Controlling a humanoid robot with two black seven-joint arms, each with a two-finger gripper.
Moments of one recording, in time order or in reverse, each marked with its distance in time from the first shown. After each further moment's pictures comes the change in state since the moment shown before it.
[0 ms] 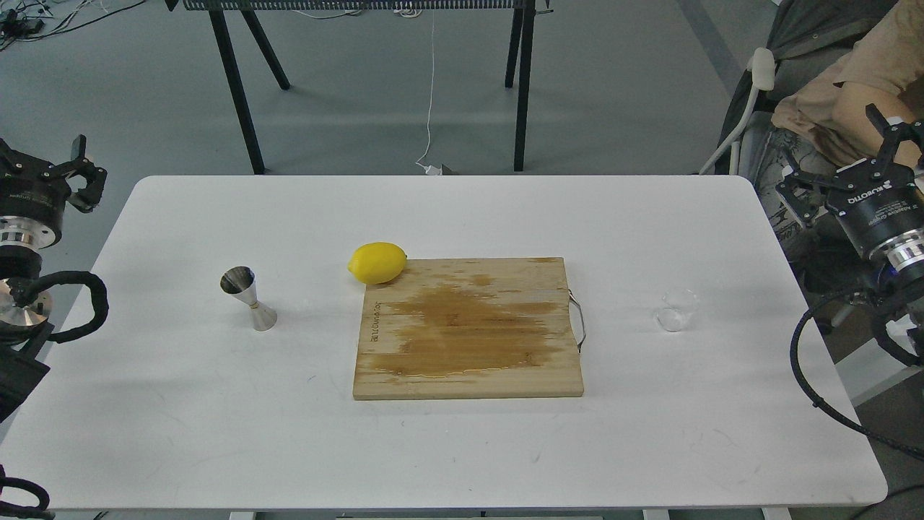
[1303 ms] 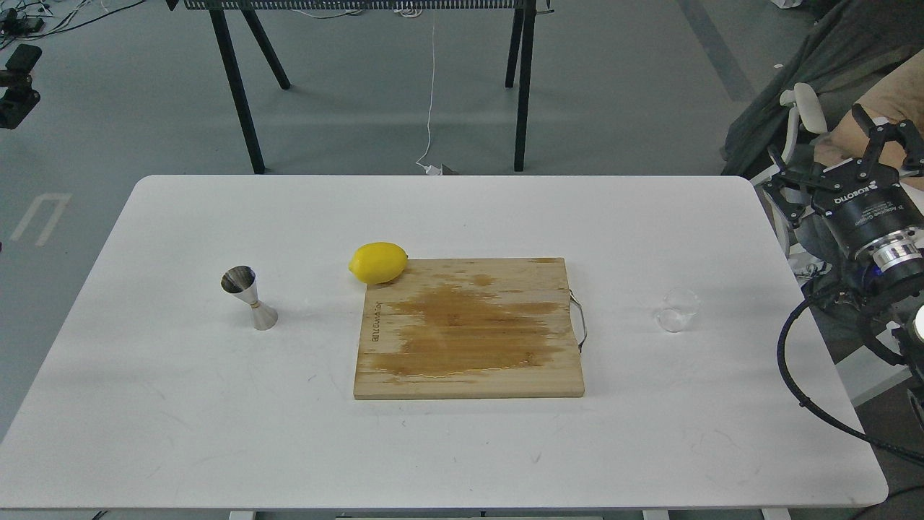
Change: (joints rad) left arm -0.207 0.251 0.004 -0.217 0.974 0.000 0.000; right arm -0.001 0.030 0.005 0.016 0.005 0.000 0.000
